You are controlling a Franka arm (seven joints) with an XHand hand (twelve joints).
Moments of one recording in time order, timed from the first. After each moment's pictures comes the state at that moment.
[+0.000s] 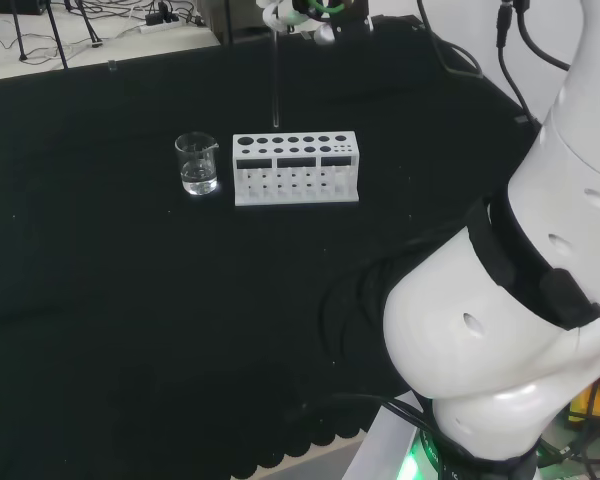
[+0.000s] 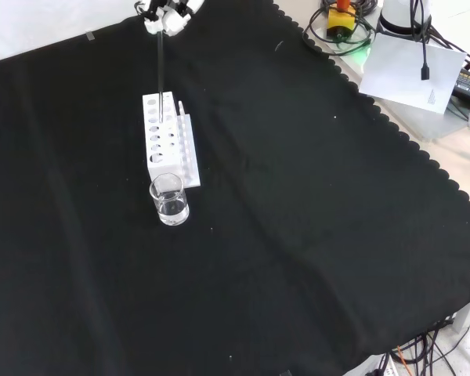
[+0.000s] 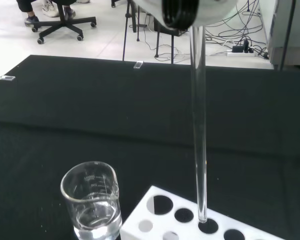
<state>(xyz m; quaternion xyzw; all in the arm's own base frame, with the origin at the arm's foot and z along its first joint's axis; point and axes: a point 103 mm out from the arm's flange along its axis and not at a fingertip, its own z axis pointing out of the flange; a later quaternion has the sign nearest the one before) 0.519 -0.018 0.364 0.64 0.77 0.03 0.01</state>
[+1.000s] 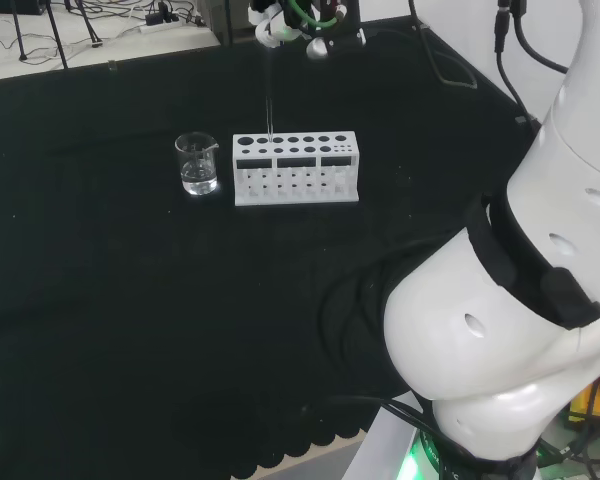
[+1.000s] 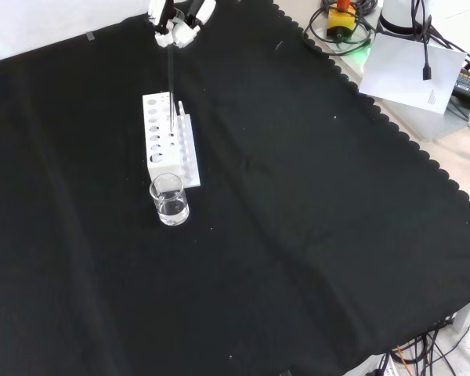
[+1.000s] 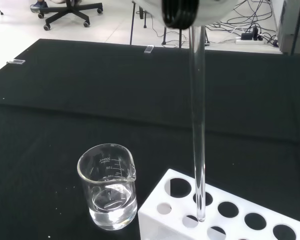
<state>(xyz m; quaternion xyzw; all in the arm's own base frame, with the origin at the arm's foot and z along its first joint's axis) 0.518 0.000 0.351 0.63 0.78 0.02 0.00</state>
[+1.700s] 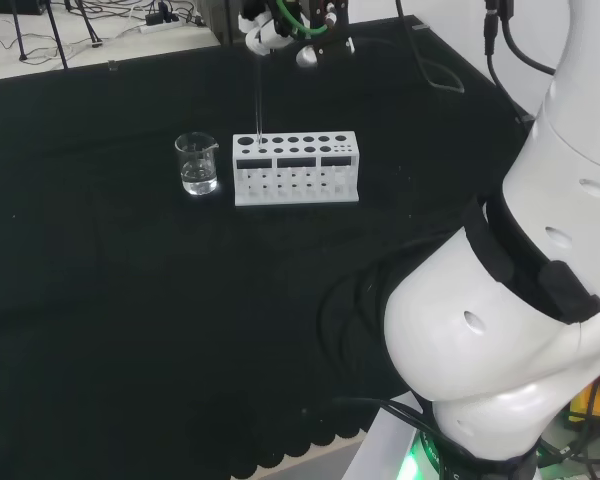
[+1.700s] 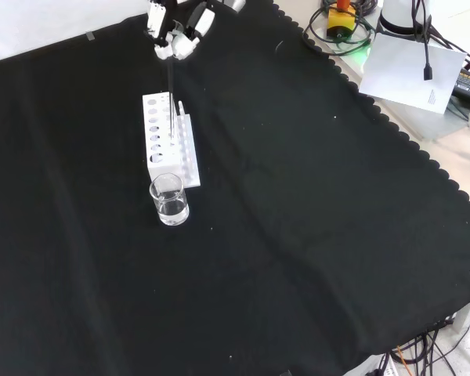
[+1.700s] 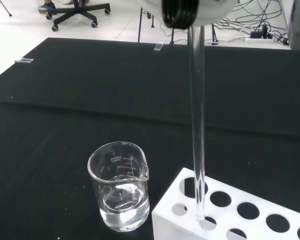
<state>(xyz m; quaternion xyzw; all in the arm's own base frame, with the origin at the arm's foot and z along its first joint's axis) 0.527 0.011 0.336 0.62 0.78 0.03 0.00</state>
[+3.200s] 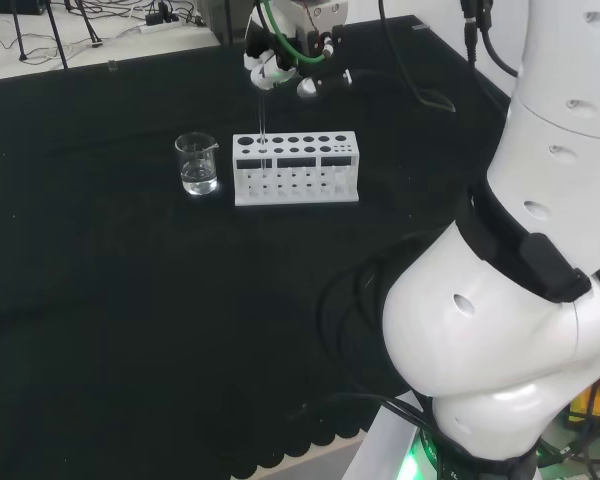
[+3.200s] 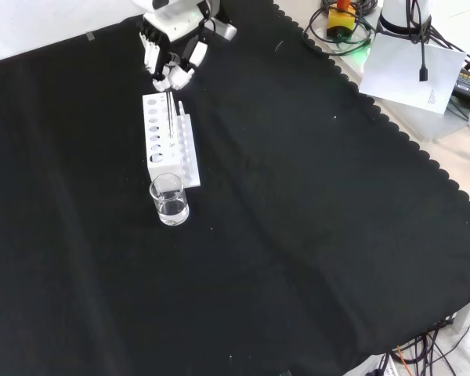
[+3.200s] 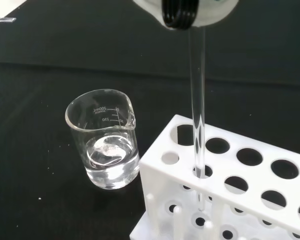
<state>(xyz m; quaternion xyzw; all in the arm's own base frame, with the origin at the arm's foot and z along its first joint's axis) 0.545 0.006 0.271 0.63 0.78 0.00 -0.04</state>
